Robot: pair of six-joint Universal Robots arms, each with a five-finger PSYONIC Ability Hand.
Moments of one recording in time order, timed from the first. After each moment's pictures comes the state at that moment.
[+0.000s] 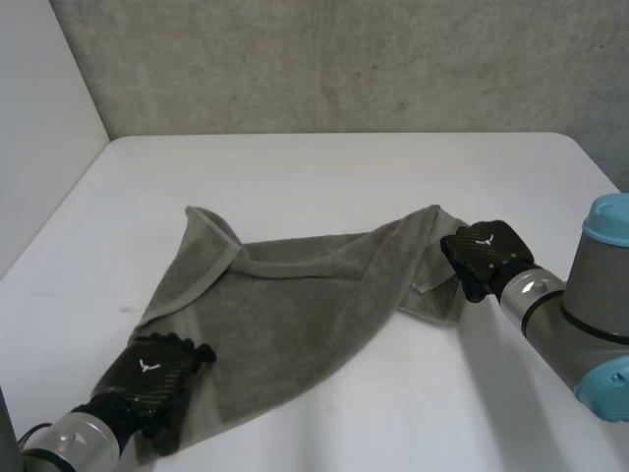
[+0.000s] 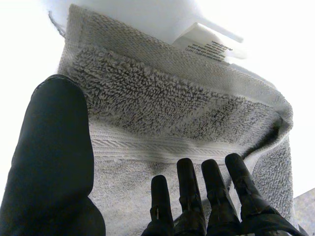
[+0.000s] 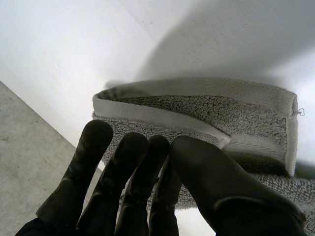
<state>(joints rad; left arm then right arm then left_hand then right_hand) 4.51 -1.60 -2.32 3.36 -1.32 3.54 1.87 -1.15 1.66 -0.15 1.41 2.67 0.33 0.45 0.33 0.33 0.16 1.34 1.33 1.34 1.34 1.18</state>
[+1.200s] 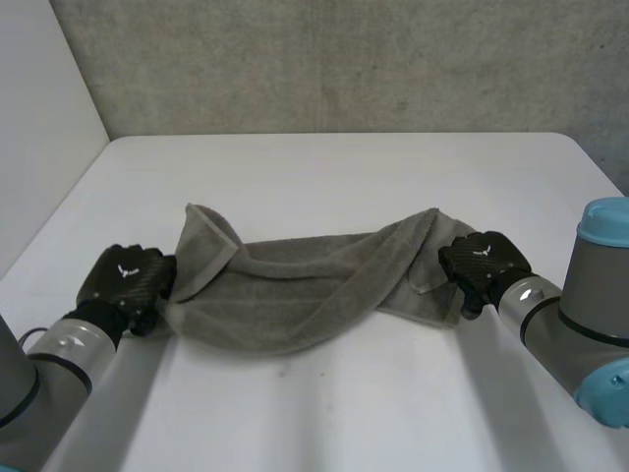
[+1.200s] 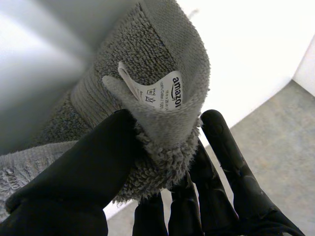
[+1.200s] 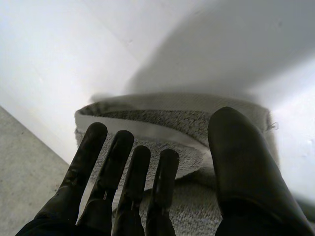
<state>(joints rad) 4.53 -1.69 -2.10 3.54 -1.37 3.54 1.88 -1.14 1.66 -0.10 1.42 2.67 1.18 1.22 1.21 1.22 1.02 0.71 0.72 0.71 0.71 0.52</state>
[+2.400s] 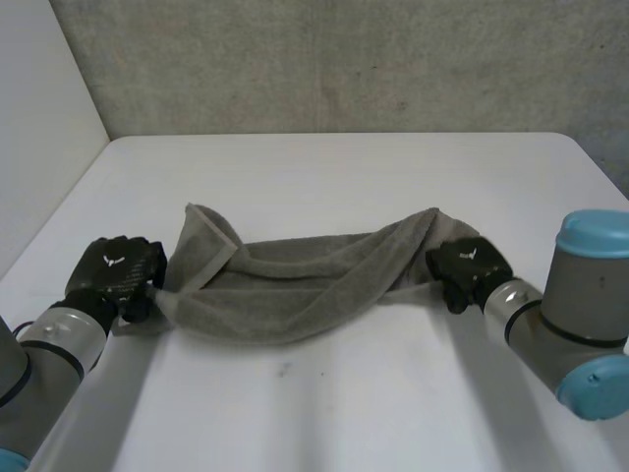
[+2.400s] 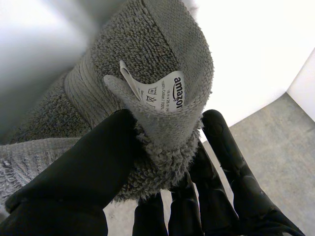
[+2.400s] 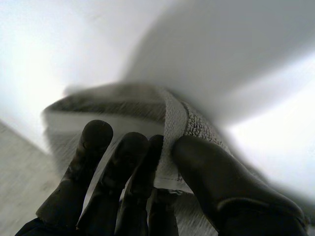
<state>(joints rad) 4.56 -1.69 -2.07 3.53 -1.37 3.42 1.88 -1.05 1.62 -0.19 1.38 2.75 1.19 1.22 1.21 1.22 1.02 1.32 1.32 1.34 1.34 1.16</state>
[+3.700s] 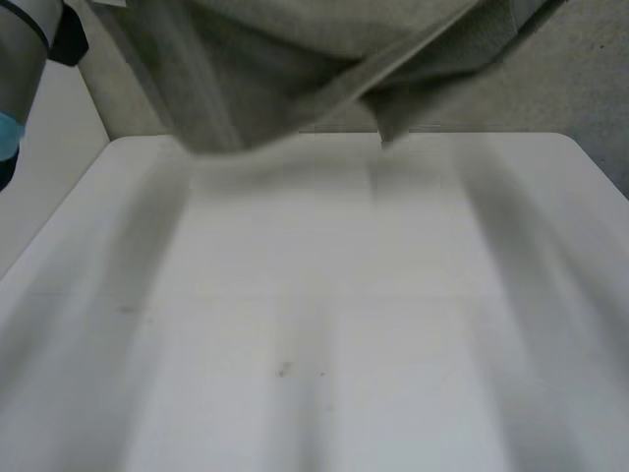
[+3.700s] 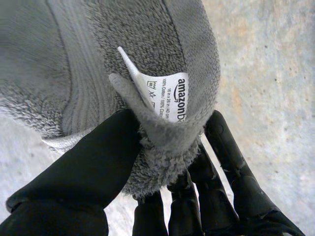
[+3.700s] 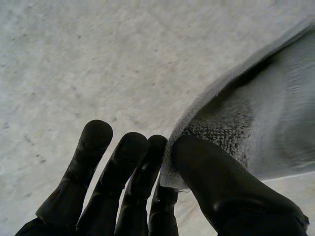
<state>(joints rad) 4.44 -2.03 -0.68 3.13 -1.51 3.02 1.74 -1.09 0.58 0.15 1.41 2.90 1.19 1.22 1.22 1.22 1.02 1.32 1.33 1.34 1.34 1.17</state>
